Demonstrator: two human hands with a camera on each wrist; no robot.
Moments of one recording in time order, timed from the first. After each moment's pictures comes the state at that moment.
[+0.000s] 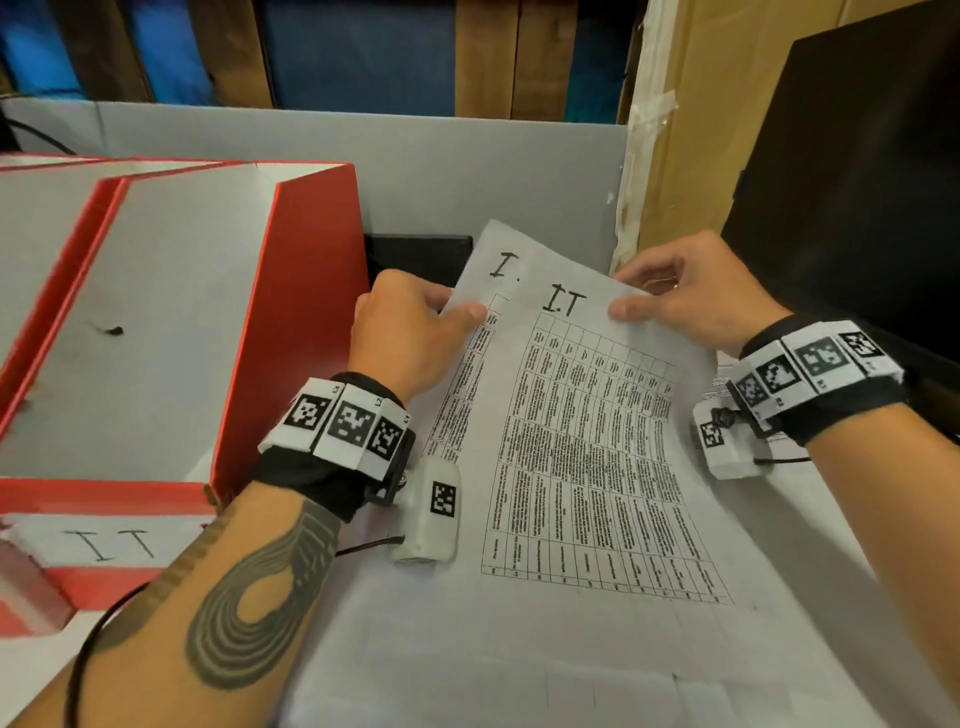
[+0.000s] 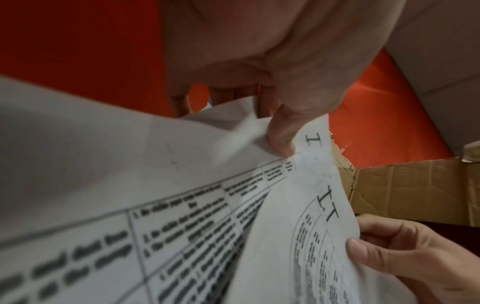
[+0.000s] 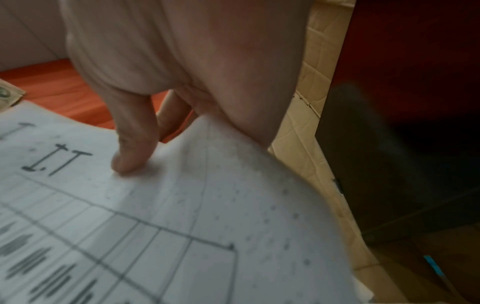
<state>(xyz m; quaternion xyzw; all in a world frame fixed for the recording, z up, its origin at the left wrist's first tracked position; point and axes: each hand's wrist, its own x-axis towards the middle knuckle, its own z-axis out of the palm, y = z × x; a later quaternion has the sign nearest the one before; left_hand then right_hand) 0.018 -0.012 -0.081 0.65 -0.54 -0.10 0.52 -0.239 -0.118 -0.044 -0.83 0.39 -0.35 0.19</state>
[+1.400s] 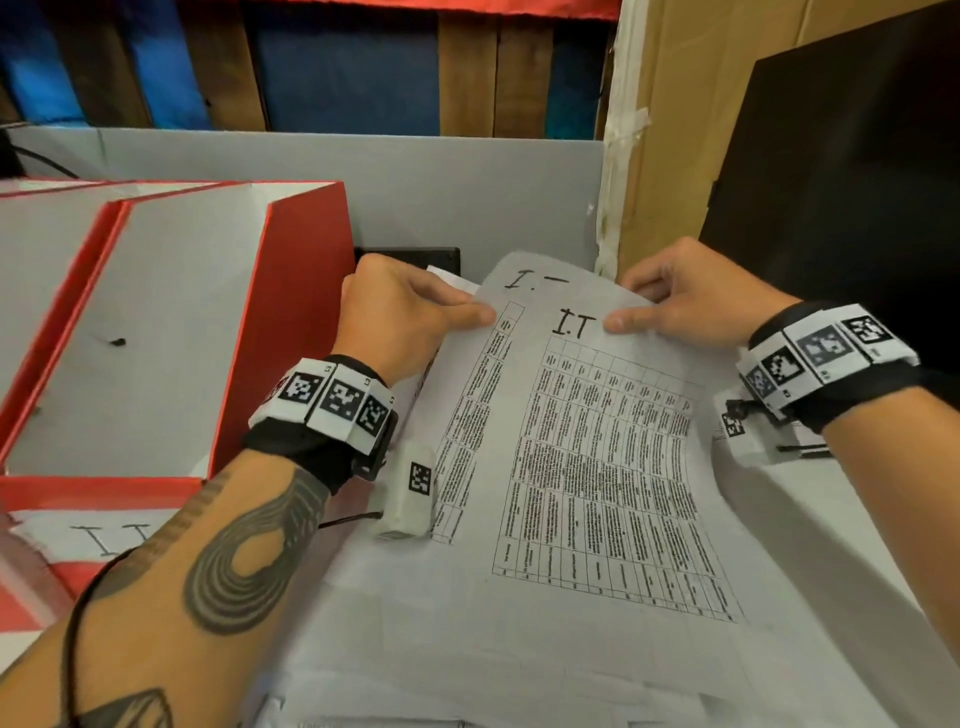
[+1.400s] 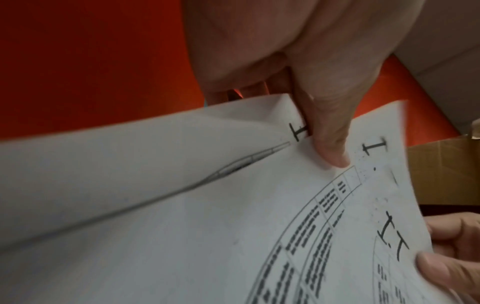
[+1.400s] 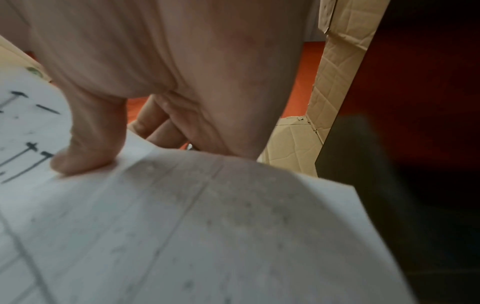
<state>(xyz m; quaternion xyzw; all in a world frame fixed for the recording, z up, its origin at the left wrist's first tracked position) 0.012 -0.005 -0.061 0.58 -0.59 -0.11 0.55 -0.260 -0.094 -0.023 -0.85 0.41 -0.24 0.22</state>
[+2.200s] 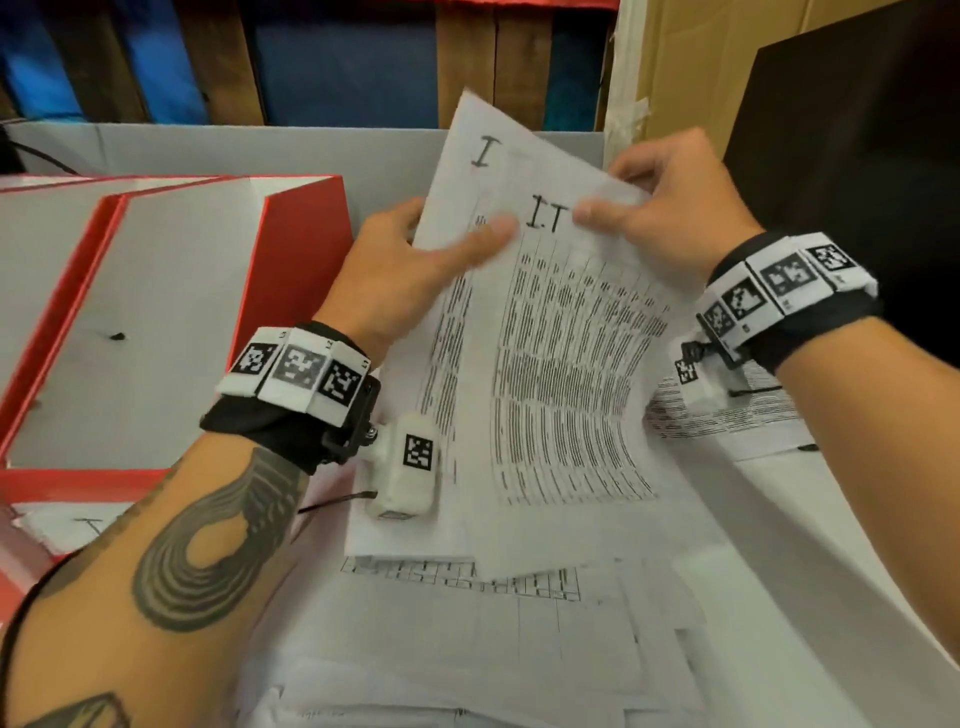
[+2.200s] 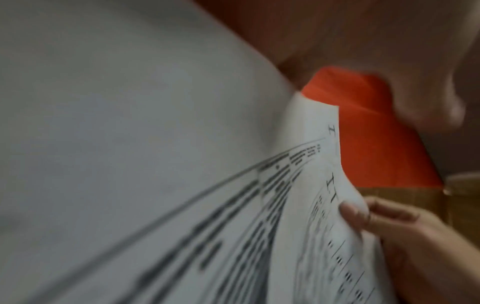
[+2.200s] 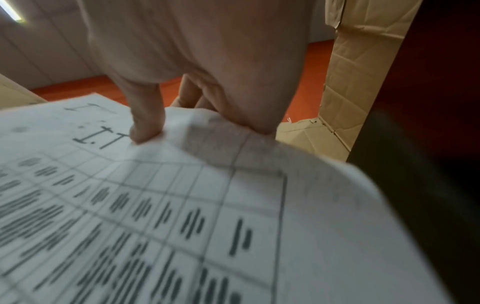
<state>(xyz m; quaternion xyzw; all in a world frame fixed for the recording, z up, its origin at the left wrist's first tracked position) 0.002 0.017 -0.030 0.49 -0.60 -0.28 0.57 -0.221 -0.092 0.012 -0.80 0.40 -0.44 0.10</state>
